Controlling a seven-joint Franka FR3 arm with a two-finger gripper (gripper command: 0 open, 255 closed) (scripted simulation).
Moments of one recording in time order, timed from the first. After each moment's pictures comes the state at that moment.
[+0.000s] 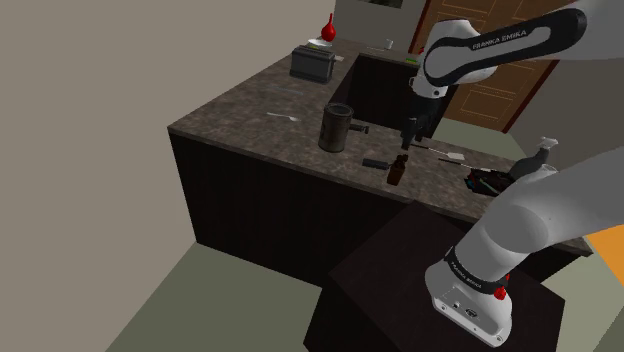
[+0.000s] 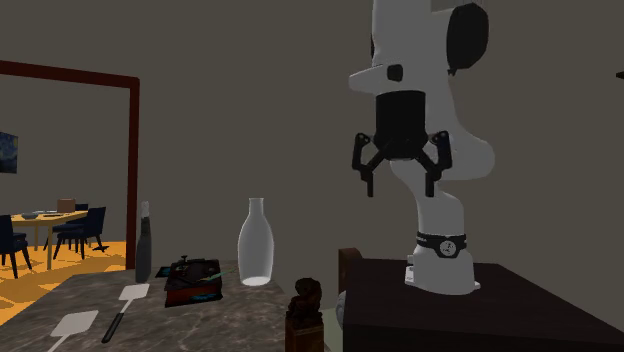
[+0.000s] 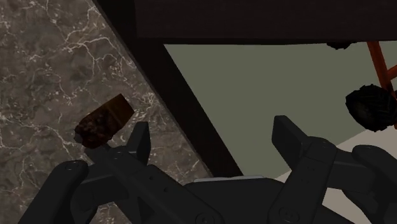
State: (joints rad) arm -0.12 -0.49 -0.27 -2.60 -0.19 2.00 -0.30
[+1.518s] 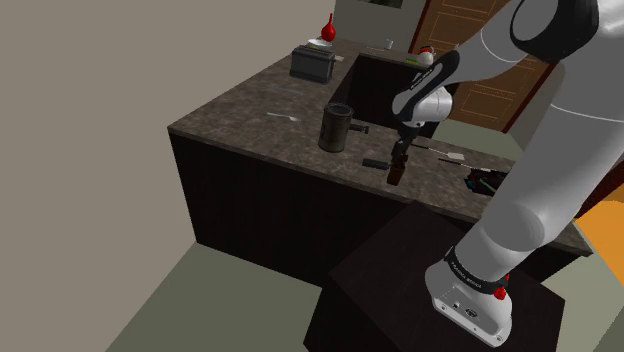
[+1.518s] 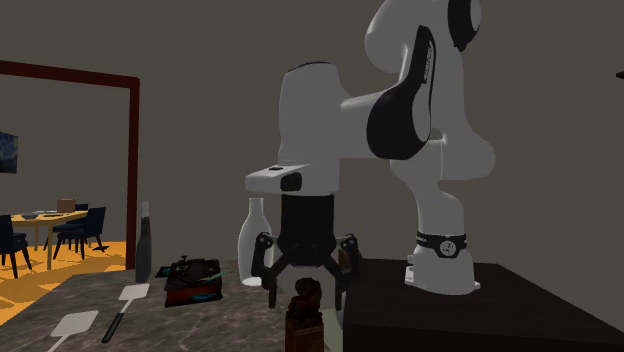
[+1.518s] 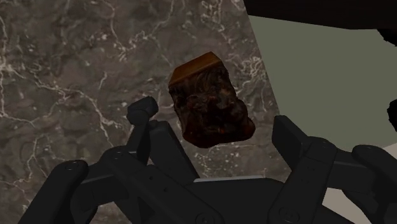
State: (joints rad) arm -0.16 0.18 -0.45 -2.40 0.04 2.54 -0.79
